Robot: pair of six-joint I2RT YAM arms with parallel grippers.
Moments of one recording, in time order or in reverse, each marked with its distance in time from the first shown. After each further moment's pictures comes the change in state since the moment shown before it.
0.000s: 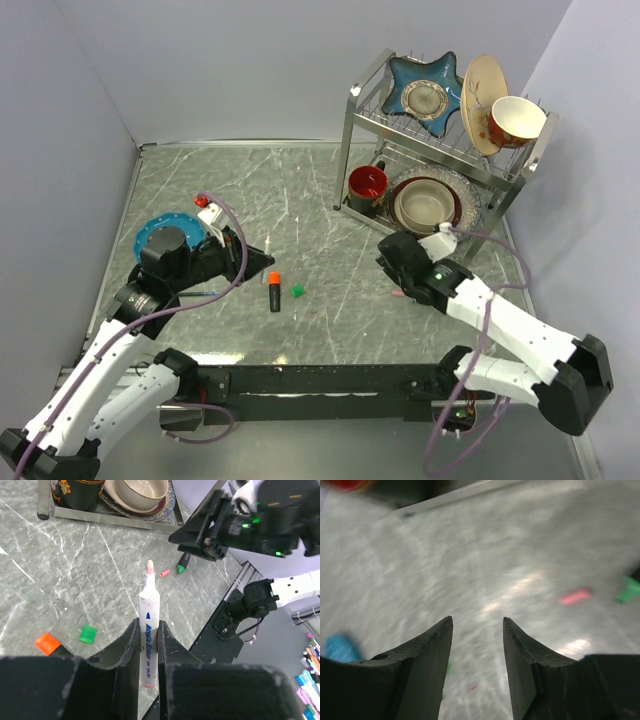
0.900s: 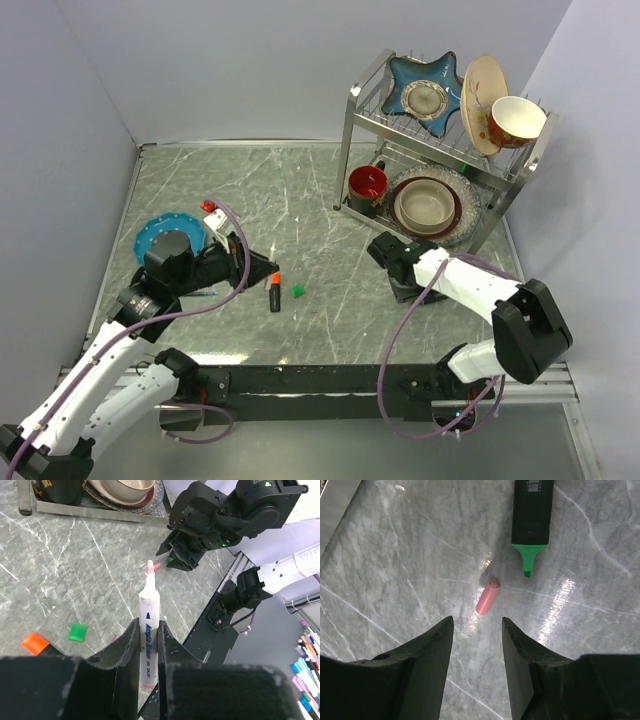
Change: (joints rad) left arm -0.066 -0.012 -0.010 -0.004 -0.011 0.003; right arm -0.116 0.361 0.059 -0.372 -0.072 0.652
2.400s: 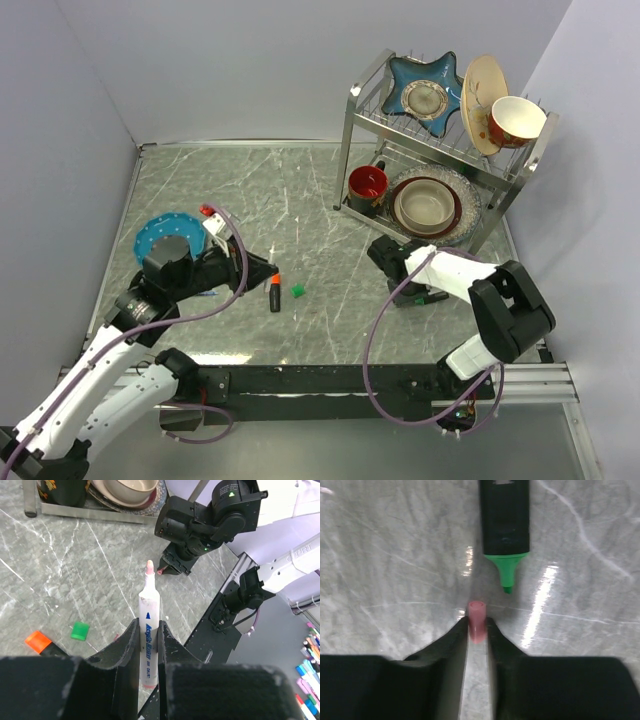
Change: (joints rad) left arm -0.039 -0.029 -0.001 -0.022 -0.058 0.005; right arm -0.051 0.137 -0.044 0.086 -0.084 0.013
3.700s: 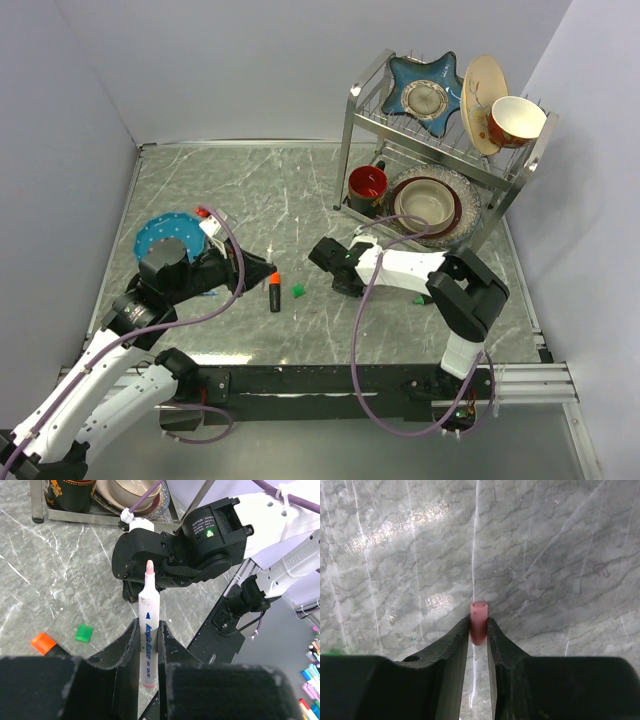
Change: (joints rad) left arm -0.011 -0.023 0.000 0.000 -0.034 0.006; right arm 0.318 0.233 0.246 0.243 0.028 -0.809
